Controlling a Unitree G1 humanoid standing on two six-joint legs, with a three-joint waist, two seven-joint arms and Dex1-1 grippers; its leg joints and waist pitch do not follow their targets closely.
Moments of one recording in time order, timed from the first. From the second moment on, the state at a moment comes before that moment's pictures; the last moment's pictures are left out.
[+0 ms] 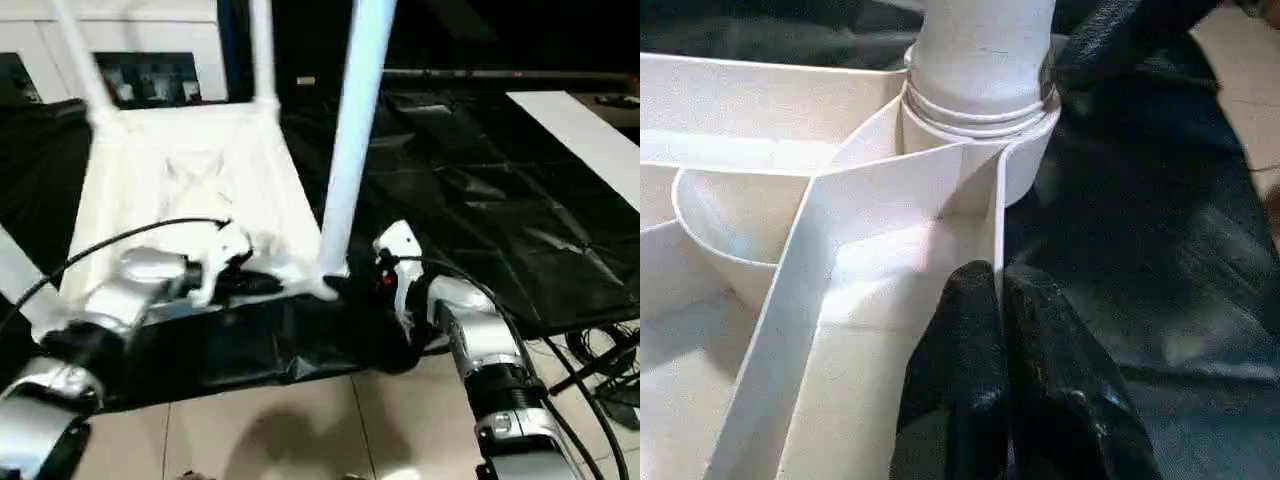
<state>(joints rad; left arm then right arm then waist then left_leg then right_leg) -0.65 0.28 -0.21 0.71 0.02 0.09 -1.16 -0.47 -0.34 0.07 0.57 0.19 0.12 1.00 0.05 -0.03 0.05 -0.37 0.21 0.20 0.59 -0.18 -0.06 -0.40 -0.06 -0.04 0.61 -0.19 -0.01</state>
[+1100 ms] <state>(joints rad) -0.73 0.10 -0.20 0.82 0.11 0.13 -0.76 -0.52 -0.12 -0.07 0.68 0.17 0.08 0.50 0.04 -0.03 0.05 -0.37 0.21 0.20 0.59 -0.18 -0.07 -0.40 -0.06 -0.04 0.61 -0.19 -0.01</state>
